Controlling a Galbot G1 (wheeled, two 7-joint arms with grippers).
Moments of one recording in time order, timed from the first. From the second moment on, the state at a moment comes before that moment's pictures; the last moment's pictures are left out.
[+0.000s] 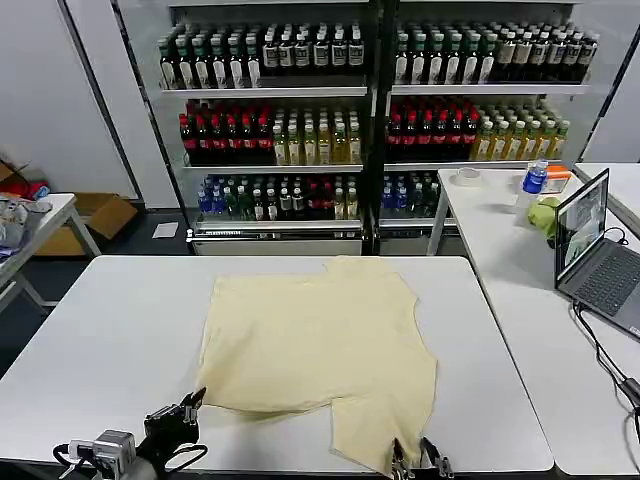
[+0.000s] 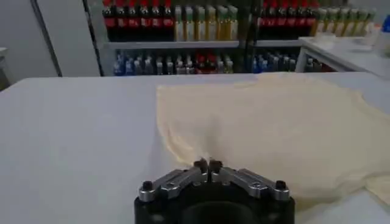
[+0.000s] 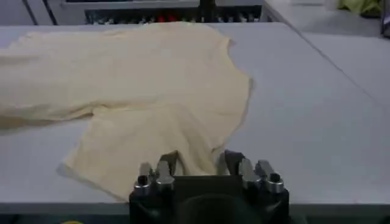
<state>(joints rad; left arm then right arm) 1.74 -1.07 -0.60 -2.34 -0.56 0.56 -0.19 -1.82 1.33 0.25 2.27 0.19 -0.46 0.36</state>
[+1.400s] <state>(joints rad) 1.76 -1.05 -0.73 -2.35 -0.64 0.57 -0.19 -1.96 1.25 0.40 2.52 0.14 -0.33 0.26</state>
